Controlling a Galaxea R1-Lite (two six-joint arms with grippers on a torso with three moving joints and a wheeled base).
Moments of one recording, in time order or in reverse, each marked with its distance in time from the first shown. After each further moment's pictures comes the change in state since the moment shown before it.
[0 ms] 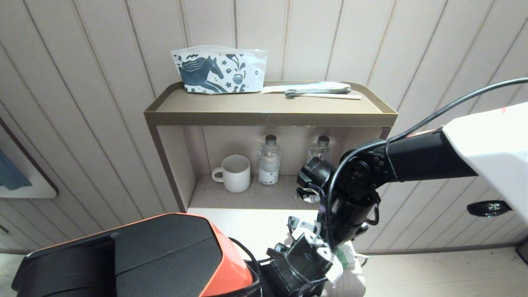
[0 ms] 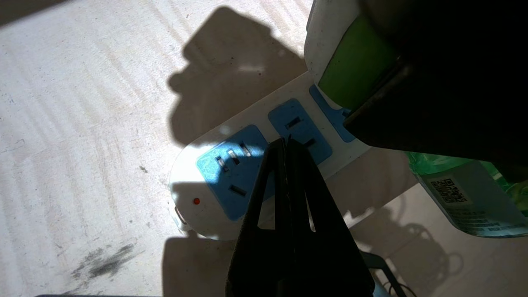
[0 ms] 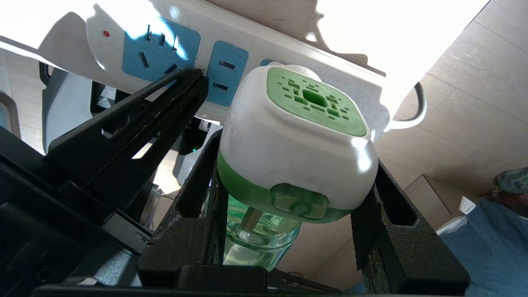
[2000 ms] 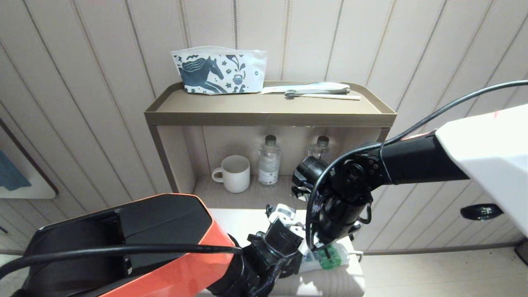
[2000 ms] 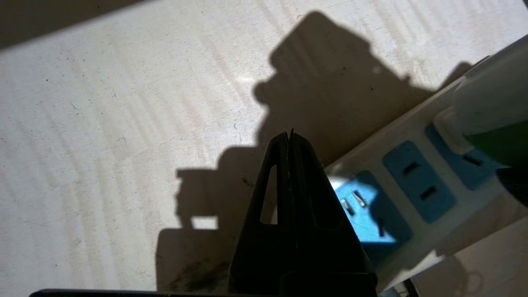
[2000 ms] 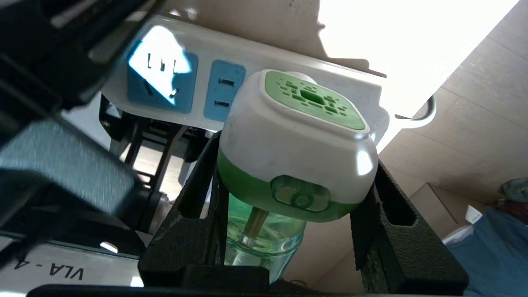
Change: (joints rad) left arm 0.108 -0.027 0.024 -0.063 0.002 0.013; right arm -0.005 0.051 -0.012 -0.067 -0.004 0.003
